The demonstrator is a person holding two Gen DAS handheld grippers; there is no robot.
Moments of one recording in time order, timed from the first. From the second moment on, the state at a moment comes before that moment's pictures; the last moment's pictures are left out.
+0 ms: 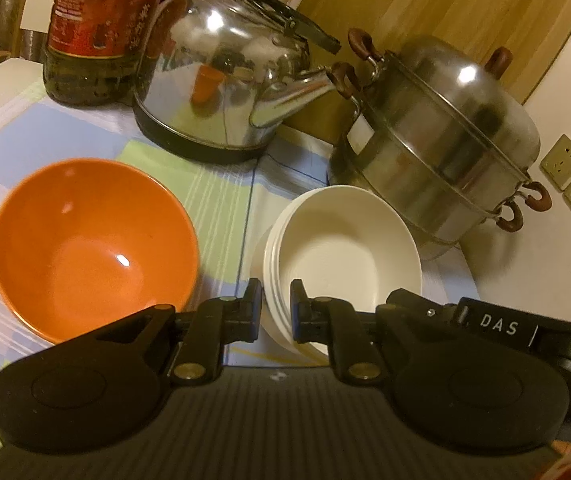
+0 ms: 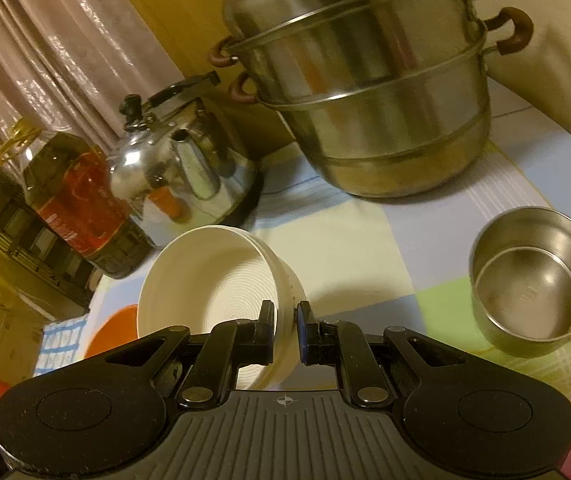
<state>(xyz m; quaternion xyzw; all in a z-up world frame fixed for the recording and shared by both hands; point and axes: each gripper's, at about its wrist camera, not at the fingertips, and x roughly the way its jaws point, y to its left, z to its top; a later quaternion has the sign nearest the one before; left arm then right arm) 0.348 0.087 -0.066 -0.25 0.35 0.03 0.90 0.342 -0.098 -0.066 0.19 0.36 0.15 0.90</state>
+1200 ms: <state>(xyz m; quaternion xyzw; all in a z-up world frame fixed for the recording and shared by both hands) 0.305 0.191 -0.068 -0.26 0.35 0.13 0.89 0.347 0.035 -0.079 0.10 0.37 0.25 0.89</state>
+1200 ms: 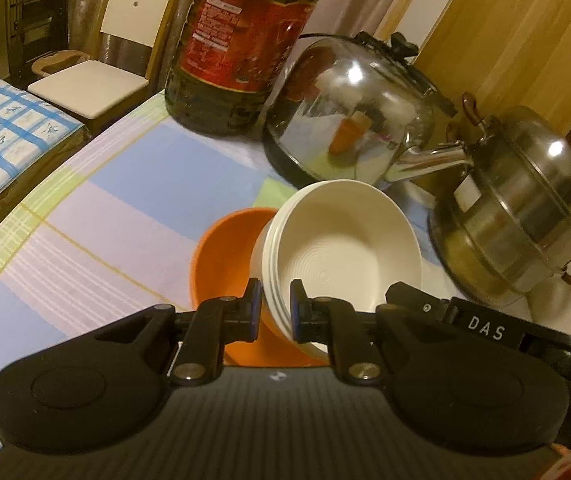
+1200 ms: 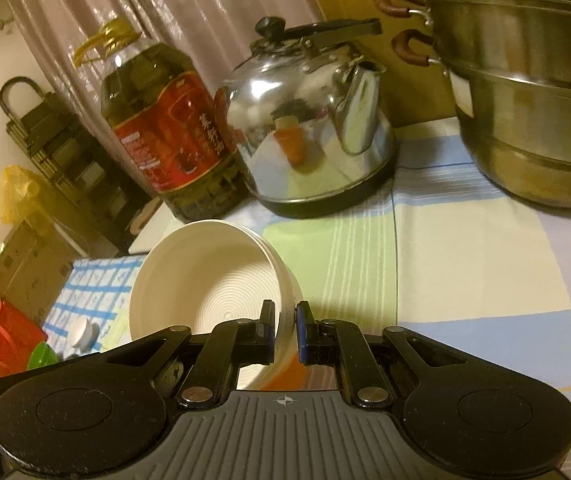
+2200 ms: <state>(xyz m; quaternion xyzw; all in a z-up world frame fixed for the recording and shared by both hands) 0.307 0.202 -0.087 -0.26 0.38 0.14 0.88 0.344 0.064 -0.098 0.02 0.37 0.25 0.89</state>
